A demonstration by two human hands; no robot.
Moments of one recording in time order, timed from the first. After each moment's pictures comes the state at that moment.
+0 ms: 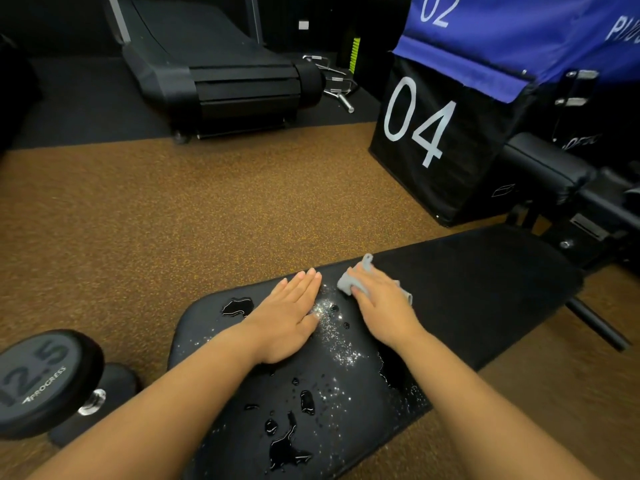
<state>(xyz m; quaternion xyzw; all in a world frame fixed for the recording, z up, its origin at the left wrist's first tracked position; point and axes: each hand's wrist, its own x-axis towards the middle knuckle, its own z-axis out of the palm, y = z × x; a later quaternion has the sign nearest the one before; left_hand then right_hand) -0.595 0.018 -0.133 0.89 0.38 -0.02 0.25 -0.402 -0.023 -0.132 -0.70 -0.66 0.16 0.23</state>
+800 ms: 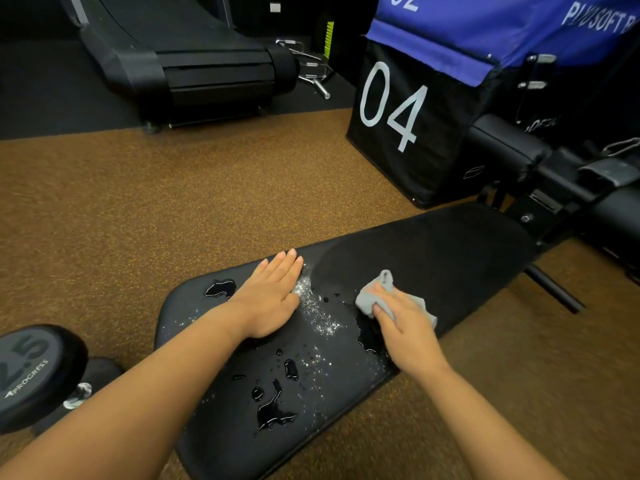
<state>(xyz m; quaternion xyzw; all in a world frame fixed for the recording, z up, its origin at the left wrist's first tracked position) -0.593 0.016 -0.135 0.89 0.39 -0.04 0.23 -0.390 -0.119 -0.120 -0.71 -0.62 0.12 0.31</state>
